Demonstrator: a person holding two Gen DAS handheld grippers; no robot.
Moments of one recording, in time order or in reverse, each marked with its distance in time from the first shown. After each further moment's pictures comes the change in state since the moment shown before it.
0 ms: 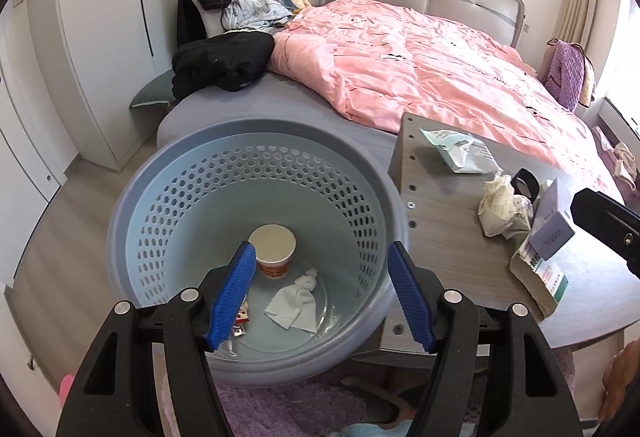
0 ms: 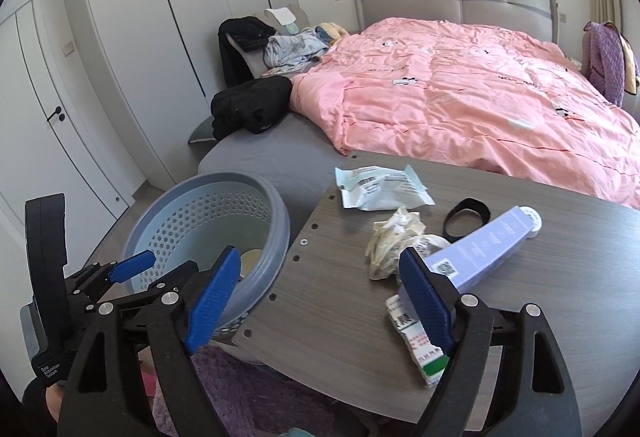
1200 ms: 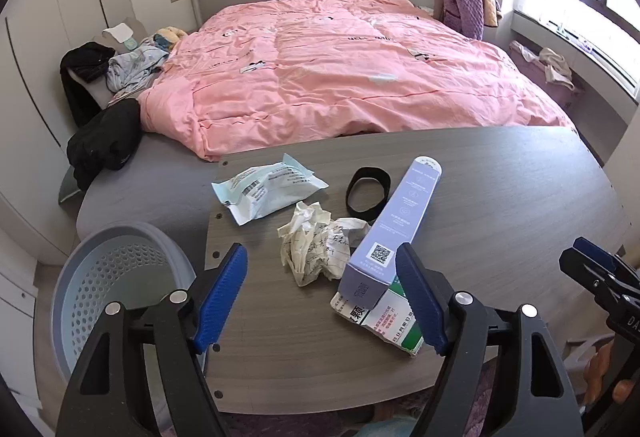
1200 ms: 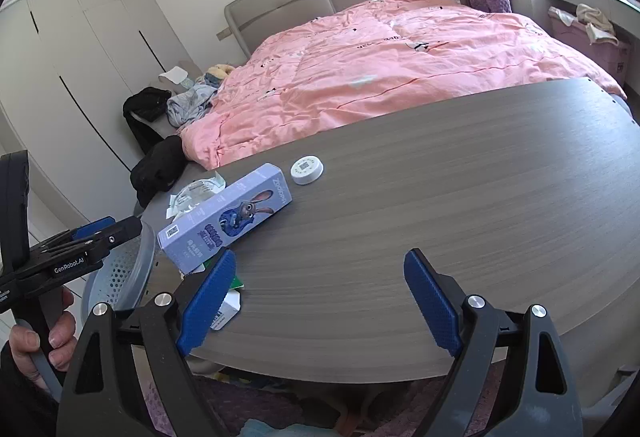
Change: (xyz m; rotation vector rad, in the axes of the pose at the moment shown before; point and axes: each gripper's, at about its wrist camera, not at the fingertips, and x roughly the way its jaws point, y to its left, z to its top) left arm -0.001 -0.184 0.040 0.384 0.036 -0.169; right arm -0.076 -0.200 -0.081 0.391 -0.072 -0.133
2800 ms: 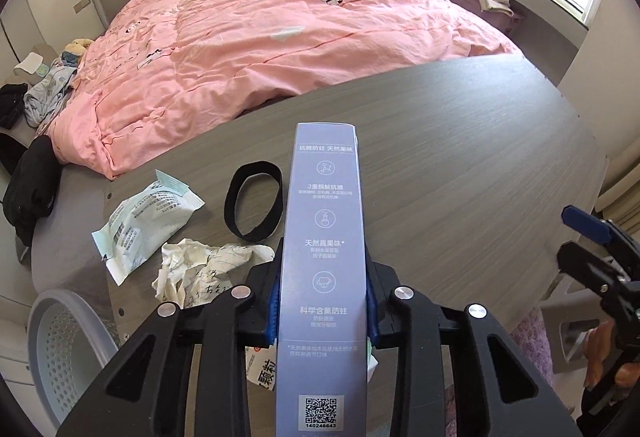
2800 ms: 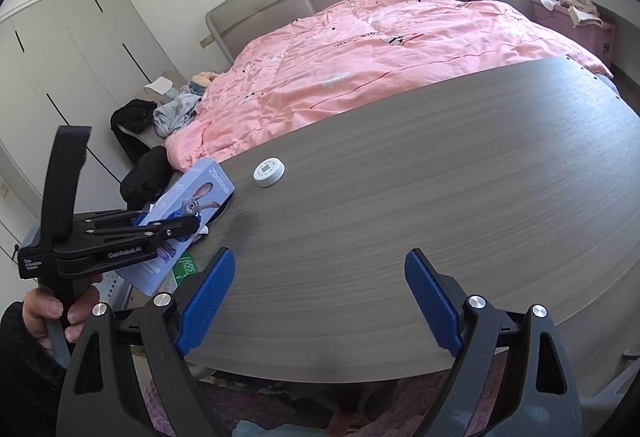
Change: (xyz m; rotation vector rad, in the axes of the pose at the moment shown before) left arm 0.056 -0.064 0.028 0.200 0.133 -0.186; right arm 0.000 -0.029 0.000 0.033 0.005 -0.012
